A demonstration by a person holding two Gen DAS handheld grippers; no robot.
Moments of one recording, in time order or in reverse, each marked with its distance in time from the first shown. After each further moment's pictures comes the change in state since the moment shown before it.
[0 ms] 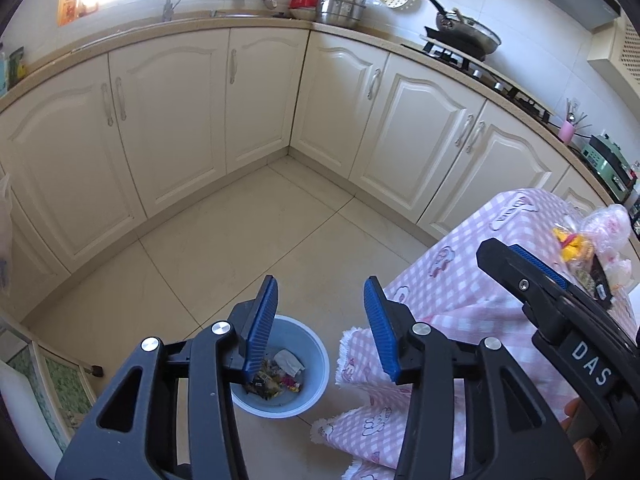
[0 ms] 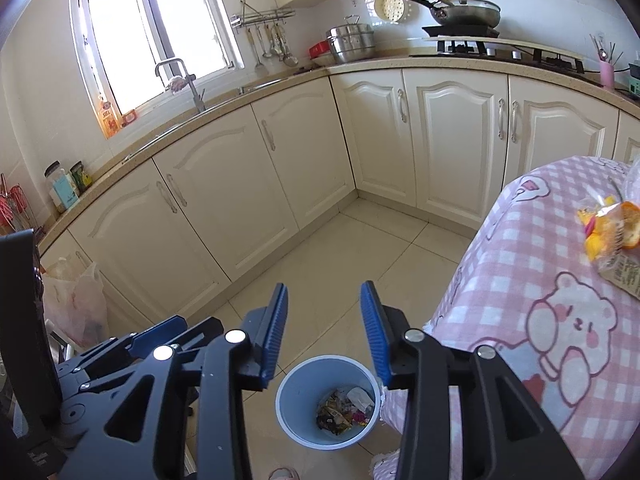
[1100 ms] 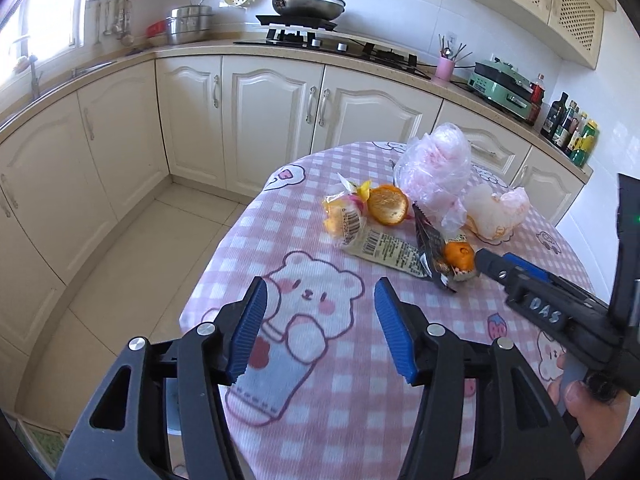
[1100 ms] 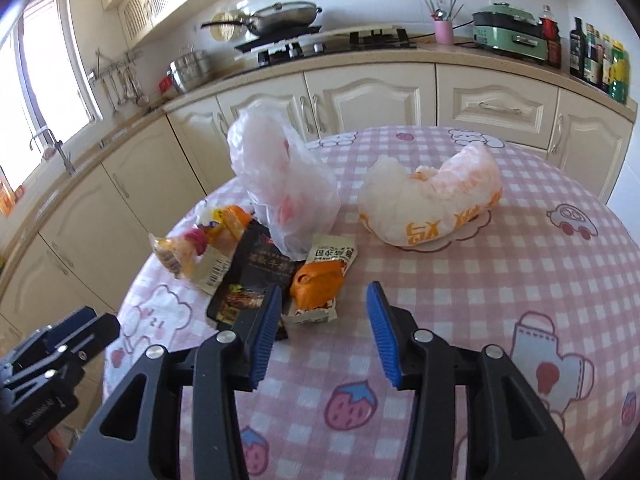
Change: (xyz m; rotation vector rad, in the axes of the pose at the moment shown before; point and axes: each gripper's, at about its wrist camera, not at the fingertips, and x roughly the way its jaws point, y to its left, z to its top) left arm -0.019 -0.222 -0.019 0.299 0.023 -0.244; right arm -0.138 -0.253 -0.014 0.253 0.002 -0.381
